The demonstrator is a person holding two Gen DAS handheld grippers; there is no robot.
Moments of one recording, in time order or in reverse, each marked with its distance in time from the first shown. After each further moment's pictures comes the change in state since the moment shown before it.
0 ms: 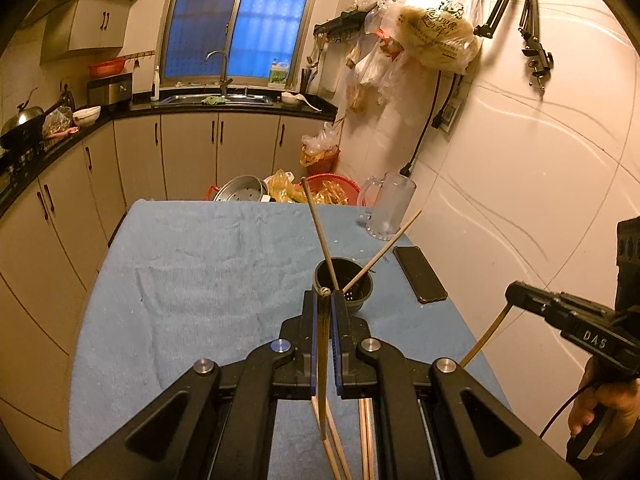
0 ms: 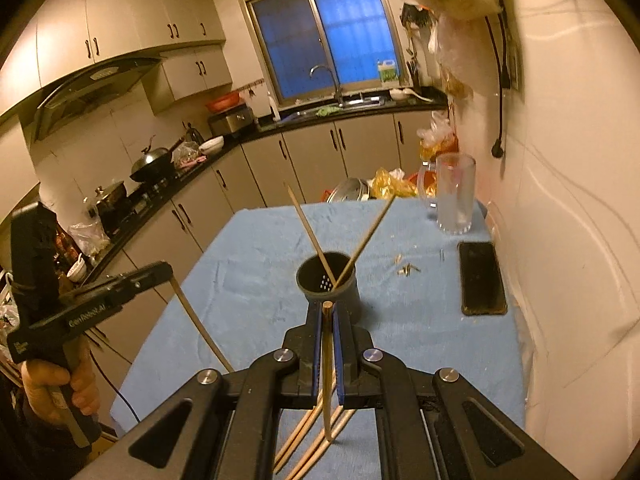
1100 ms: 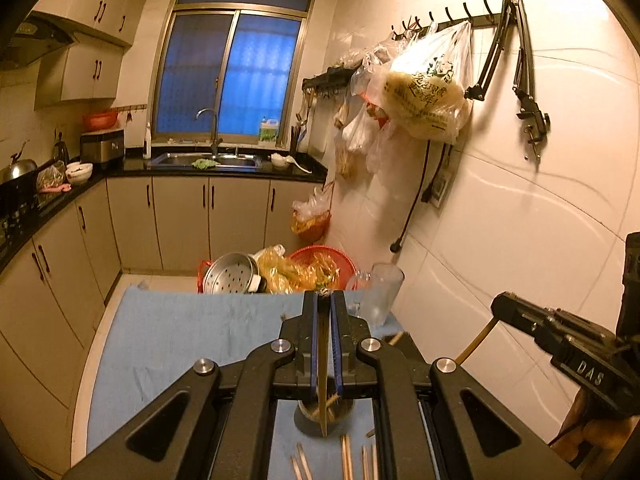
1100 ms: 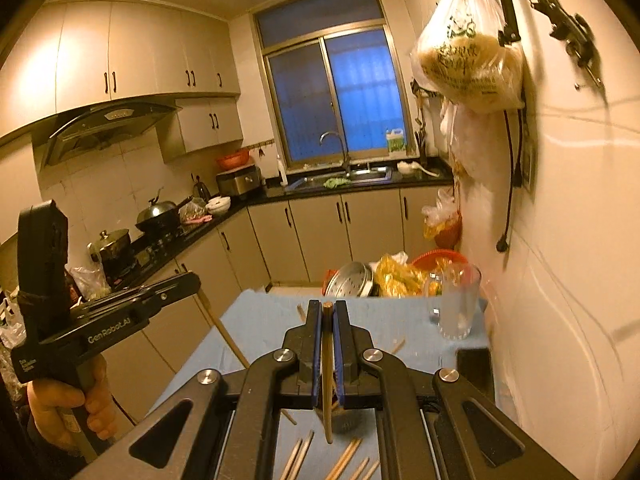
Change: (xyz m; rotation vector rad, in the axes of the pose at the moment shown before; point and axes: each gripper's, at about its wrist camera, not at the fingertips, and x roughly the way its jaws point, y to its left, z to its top) left arm -0.004 -0.026 0.115 0.039 -0.189 -0.003; right arm -0.026 0.028 0.107 -0.060 -0.225 -0.010
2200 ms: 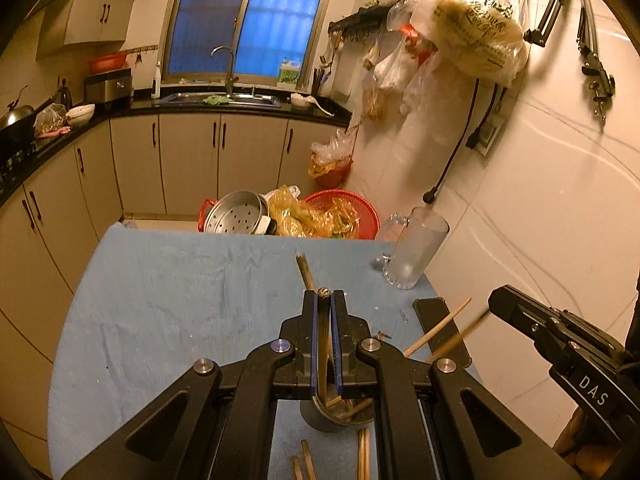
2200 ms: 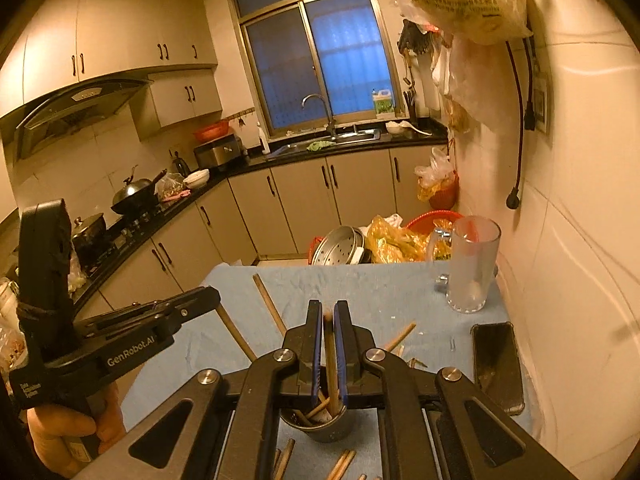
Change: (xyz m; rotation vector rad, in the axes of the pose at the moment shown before) left arm 0.106 0.028 -0.058 -0.080 0.190 0.038; right arm 0.112 -0.031 -0.044 0.049 0.124 -0.034
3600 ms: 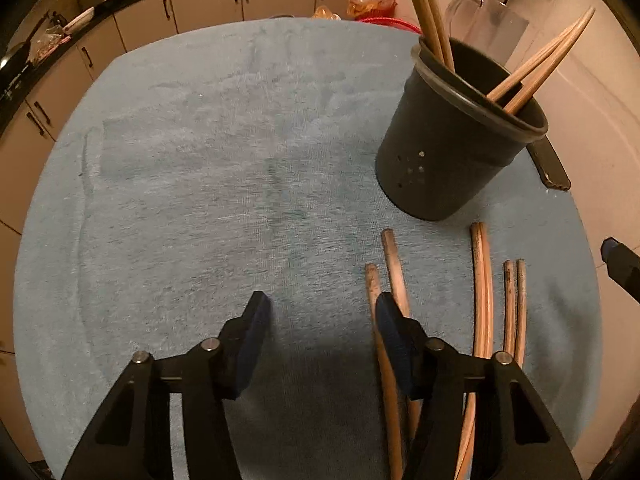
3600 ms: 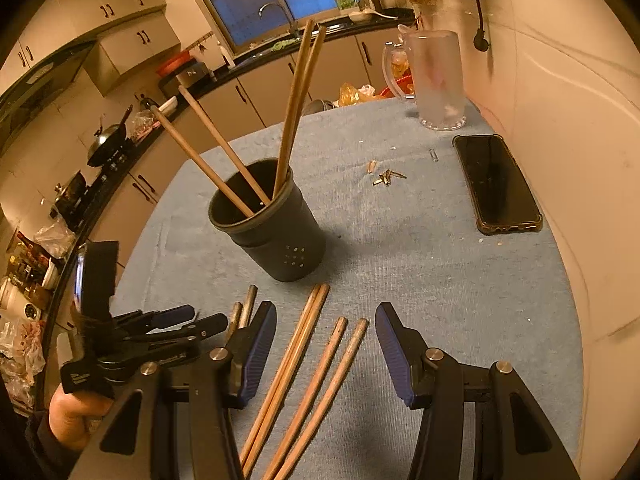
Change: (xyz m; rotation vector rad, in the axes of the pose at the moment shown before) left arm 0.081 0.032 -0.169 0.015 0.509 0.157; right arm 0.028 -0.048 -0.150 0.160 0.346 -0.007
